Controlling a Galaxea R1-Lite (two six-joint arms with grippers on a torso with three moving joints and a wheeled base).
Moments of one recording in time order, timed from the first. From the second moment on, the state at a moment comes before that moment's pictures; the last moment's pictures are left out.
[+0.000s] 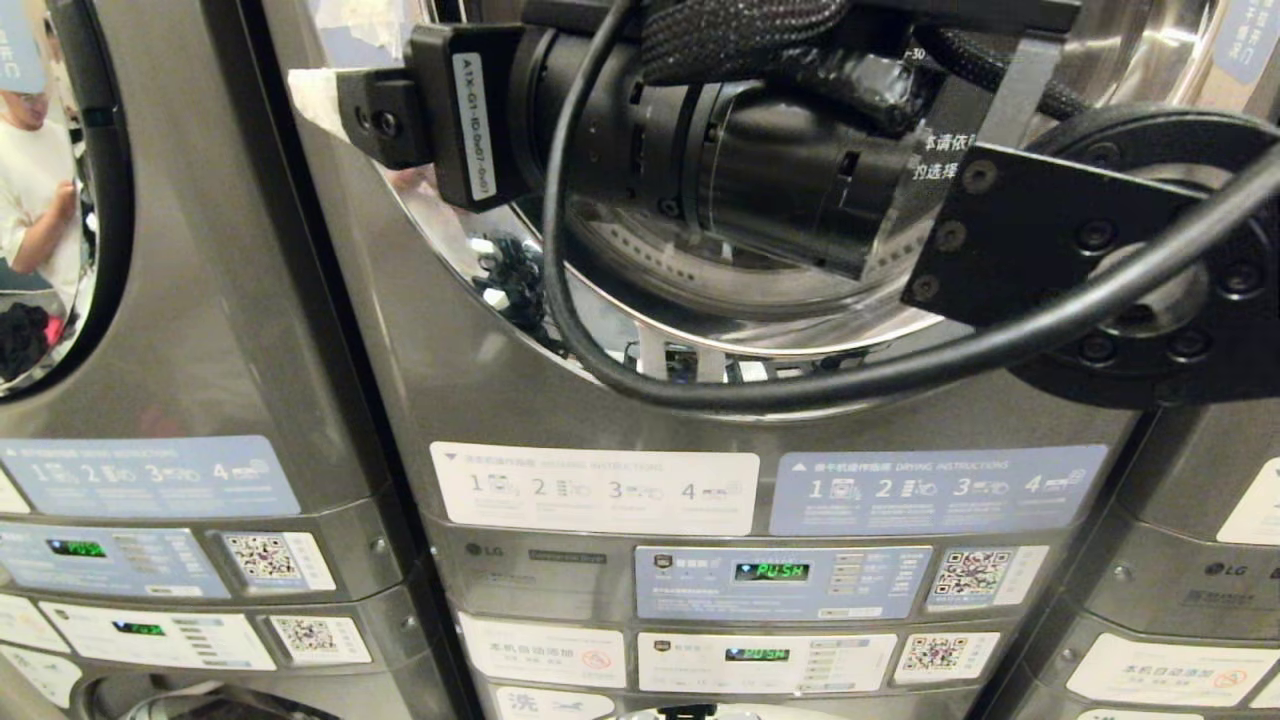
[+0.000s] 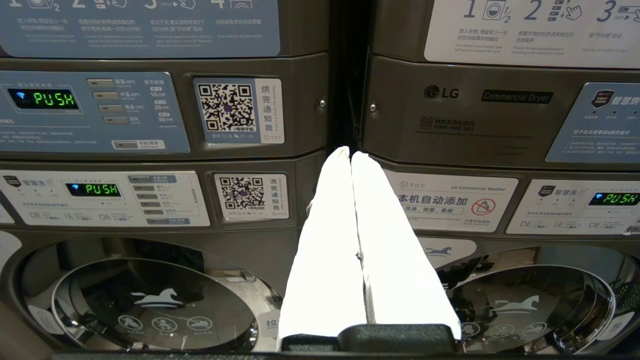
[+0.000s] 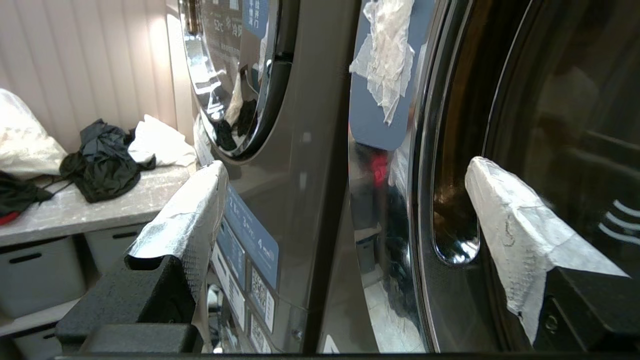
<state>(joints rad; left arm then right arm) -0.01 0.00 0.00 -0.01 0.00 0.00 0.96 1.98 -1.95 -0.24 0.04 -0.06</state>
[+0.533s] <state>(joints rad) -0.01 0.00 0.00 -0.01 0.00 0.00 0.94 2.03 -1.96 -0.33 0.07 -0.05</state>
